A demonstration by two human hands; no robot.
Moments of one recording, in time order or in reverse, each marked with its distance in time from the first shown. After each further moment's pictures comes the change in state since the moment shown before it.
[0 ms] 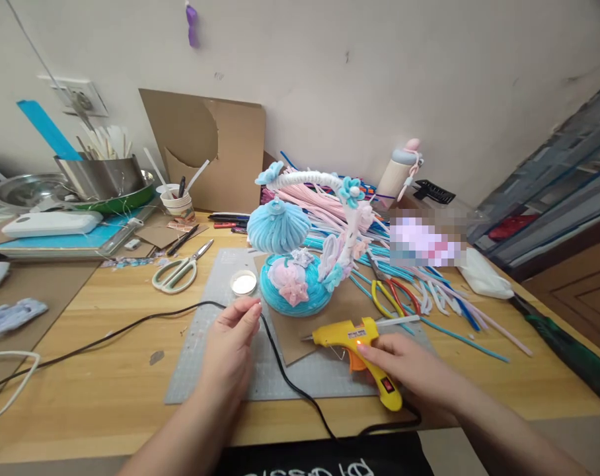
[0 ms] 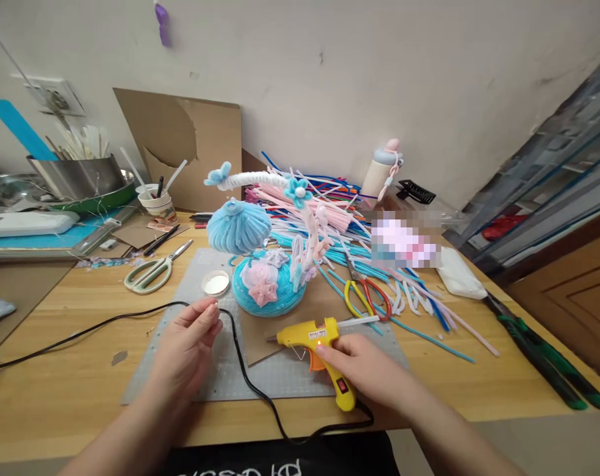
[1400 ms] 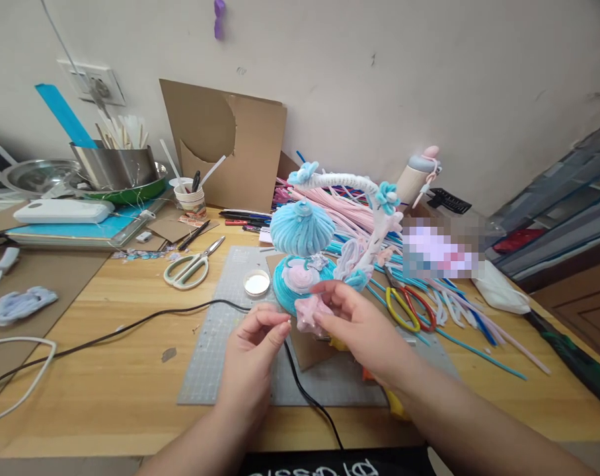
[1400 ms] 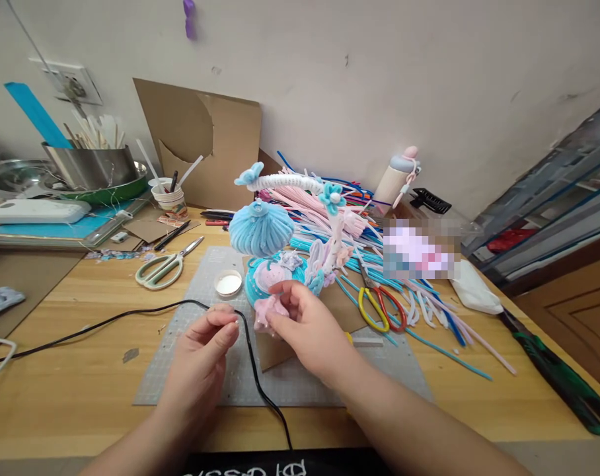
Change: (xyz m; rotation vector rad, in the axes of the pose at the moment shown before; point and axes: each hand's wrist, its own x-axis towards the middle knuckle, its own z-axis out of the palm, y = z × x) left_hand -0.012 -0.003 -0.007 0.018 -0.199 0.166; right_hand 0.042 -0.091 0.067 0.291 0.090 -0.337
